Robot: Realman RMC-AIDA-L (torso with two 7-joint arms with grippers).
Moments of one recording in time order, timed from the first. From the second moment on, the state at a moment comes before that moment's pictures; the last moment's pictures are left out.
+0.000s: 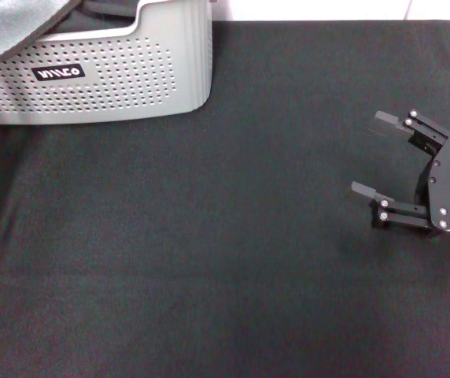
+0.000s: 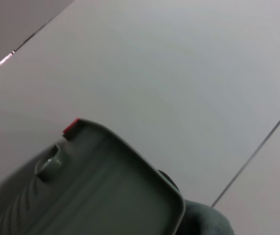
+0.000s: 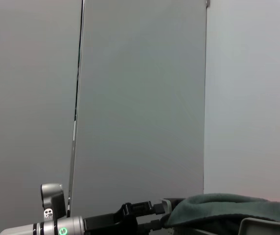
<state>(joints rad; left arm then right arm) -0.30 -2.08 0.80 0.16 0.70 1.41 -1.14 0.38 2.02 -1.24 -0.46 -1.15 -1.70 0.77</state>
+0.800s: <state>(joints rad) -0.34 -2.08 0.79 0.16 0.71 1.36 -1.14 0.37 2.02 -1.23 -0.46 -1.15 -1.70 0.77</state>
